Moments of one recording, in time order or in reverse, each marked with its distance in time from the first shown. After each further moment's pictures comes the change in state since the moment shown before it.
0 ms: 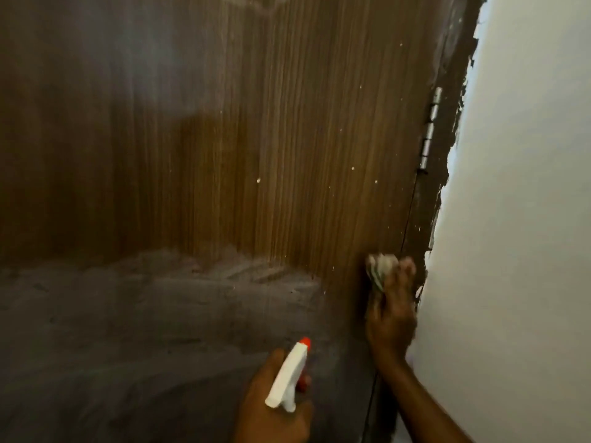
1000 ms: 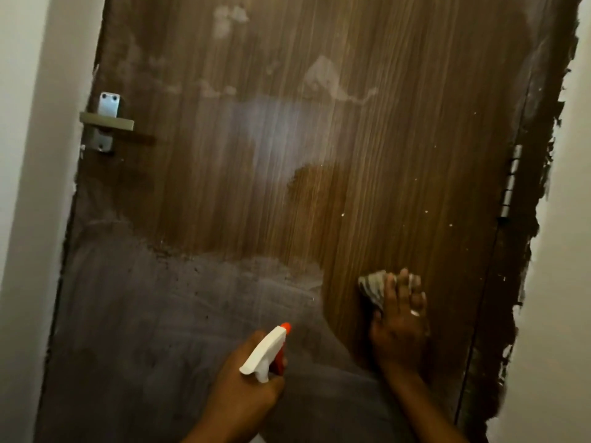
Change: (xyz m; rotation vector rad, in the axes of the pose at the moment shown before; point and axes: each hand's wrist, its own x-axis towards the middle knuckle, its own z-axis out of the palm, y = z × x) left_hand -0.069 0.027 -0.074 0.130 0.394 -0.191; right_hand -0.008 -0.064 0.053 -0.155 -0.179 -0.357
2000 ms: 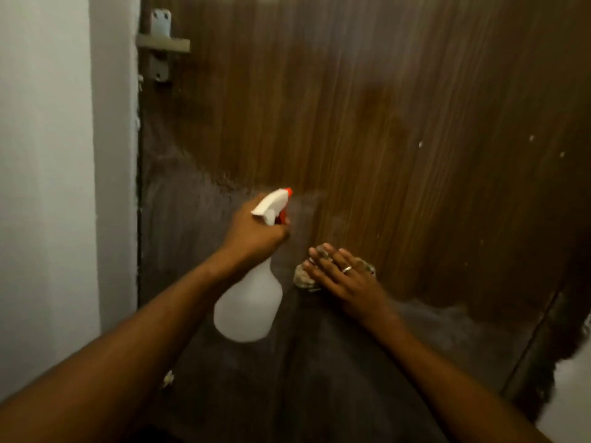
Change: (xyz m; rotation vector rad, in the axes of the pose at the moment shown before) left_hand 0.056 0.005 -0.095 -0.090 0.215 0.030; right_hand -0.045 -0.122 0.055 0.117 -0.168 -0.887
